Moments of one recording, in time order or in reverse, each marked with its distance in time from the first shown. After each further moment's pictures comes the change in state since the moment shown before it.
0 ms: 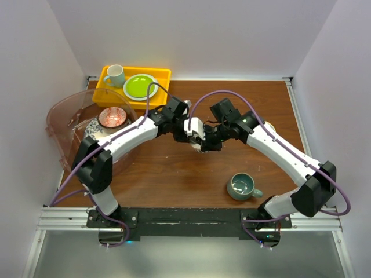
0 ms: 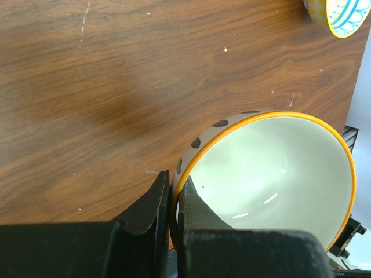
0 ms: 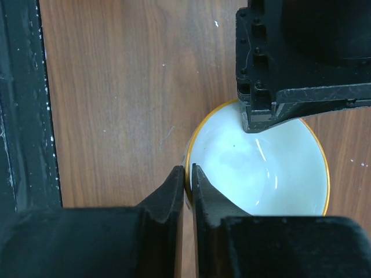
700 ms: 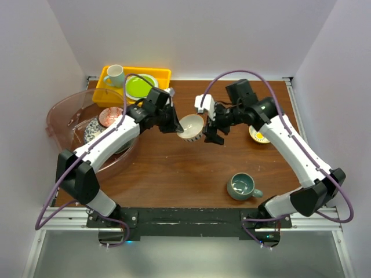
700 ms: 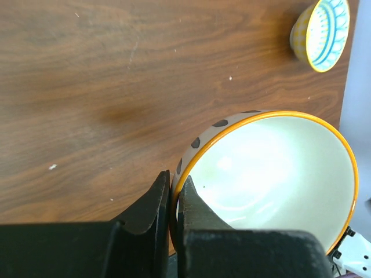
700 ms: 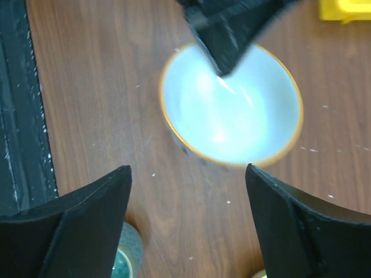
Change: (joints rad) left arm 0.094 -0.142 0.000 -0.065 -0.045 0.047; right arm -0.089 0.000 0.218 -0.100 -0.039 0.040
